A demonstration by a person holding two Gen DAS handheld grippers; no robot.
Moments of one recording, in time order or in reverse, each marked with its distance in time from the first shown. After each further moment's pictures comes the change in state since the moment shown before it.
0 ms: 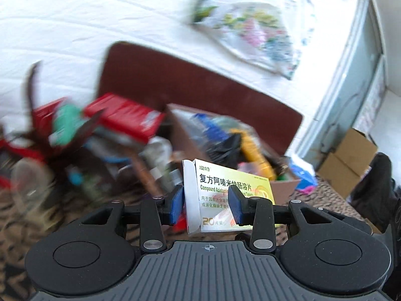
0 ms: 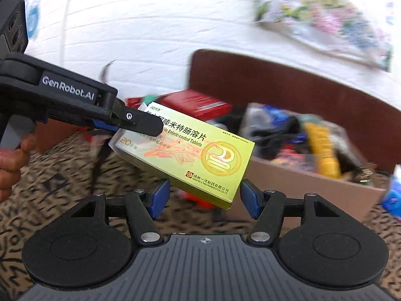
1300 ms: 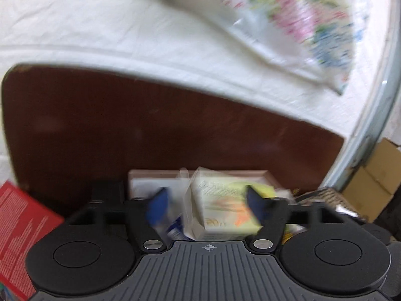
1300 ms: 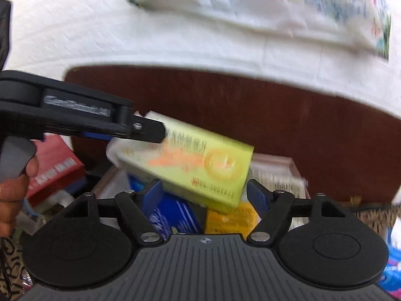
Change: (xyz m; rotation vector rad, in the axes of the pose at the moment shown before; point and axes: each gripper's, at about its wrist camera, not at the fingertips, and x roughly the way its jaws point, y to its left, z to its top) left arm 0.247 0.006 0.137 0.014 0.023 0.125; right arm 0.186 -0.153 0.094 0.103 0.050 -0.111
